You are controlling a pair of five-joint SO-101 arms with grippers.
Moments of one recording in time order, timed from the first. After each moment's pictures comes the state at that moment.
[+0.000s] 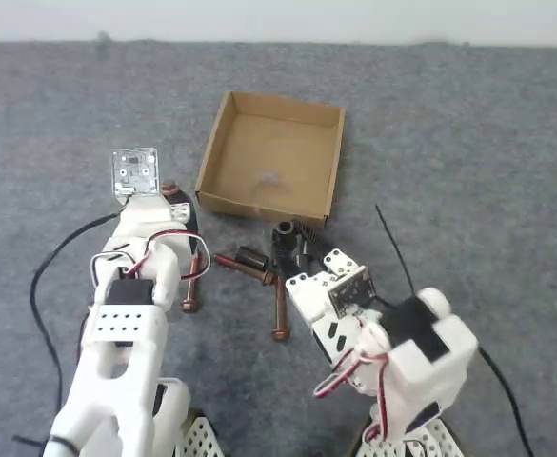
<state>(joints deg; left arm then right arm) -5.7 -43.2 72.1 18.2 8.1 -35.9 15.7 88.4 -94.5 4.1</state>
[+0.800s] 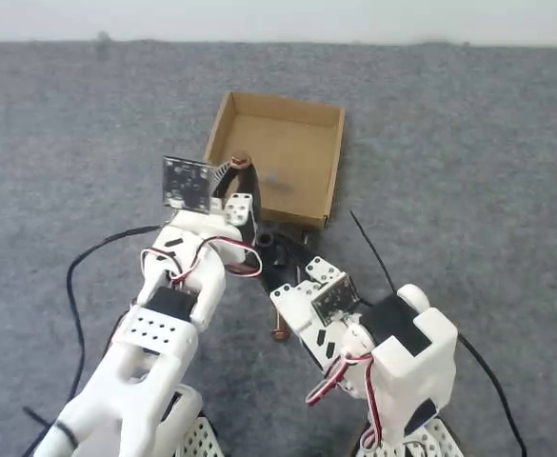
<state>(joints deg) 11.7 -43.2 75.2 -2.4 16.6 -40.1 18.3 86.0 -93.6 4.4</state>
